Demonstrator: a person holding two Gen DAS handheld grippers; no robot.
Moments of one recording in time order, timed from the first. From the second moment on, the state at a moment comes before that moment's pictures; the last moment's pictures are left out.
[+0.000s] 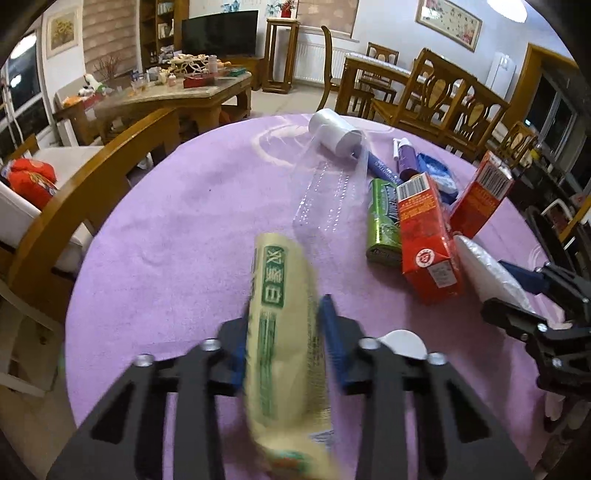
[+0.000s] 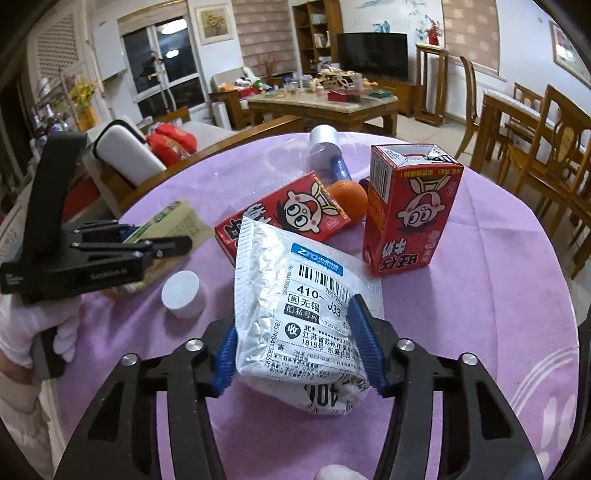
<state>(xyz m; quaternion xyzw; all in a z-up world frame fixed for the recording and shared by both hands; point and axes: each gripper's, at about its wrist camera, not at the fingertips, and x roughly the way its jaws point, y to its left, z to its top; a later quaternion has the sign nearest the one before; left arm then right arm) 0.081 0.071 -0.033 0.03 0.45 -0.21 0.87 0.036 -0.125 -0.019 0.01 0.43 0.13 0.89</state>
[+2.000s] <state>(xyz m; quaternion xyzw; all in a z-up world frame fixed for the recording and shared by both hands) -0.030 -0.273 0.020 0.02 0.35 -0.51 0.79 -0.178 -0.511 0.017 0.30 0.22 -0.10 0.92</state>
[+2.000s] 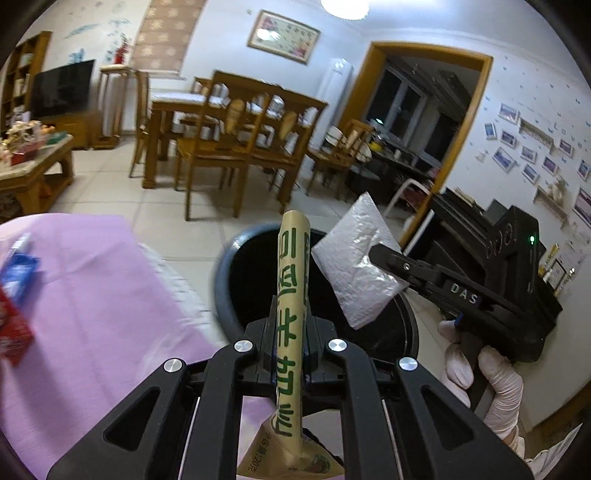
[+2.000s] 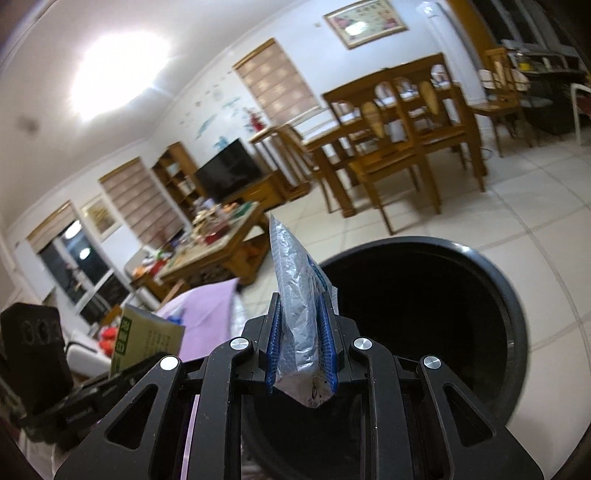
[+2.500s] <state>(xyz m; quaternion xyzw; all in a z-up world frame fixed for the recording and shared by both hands) -0.042 -0.348 -0.018 0.06 0.39 -0.52 0.76 -0.186 -0.564 -0.027 0.32 0.25 -0.14 0.91</state>
